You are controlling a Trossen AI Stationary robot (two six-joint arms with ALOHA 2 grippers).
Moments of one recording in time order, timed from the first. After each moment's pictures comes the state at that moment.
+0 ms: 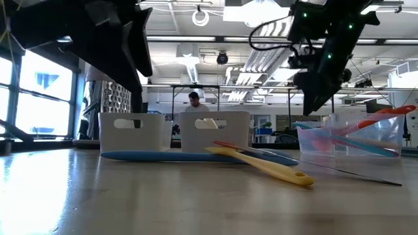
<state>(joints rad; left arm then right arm) -0.62 2.07 1.69 -1.28 -0.77 -0.61 -0.17 1.28 0.78 -0.76 0.55 0.52</state>
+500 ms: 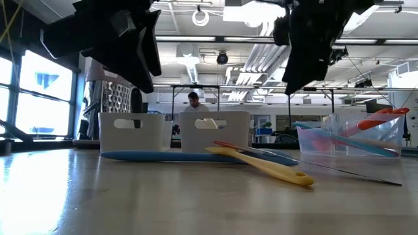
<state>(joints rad) -0.59 2.07 1.69 -1.28 -0.80 -0.58 -0.03 1.28 0.88 -0.56 0.03 0.47</state>
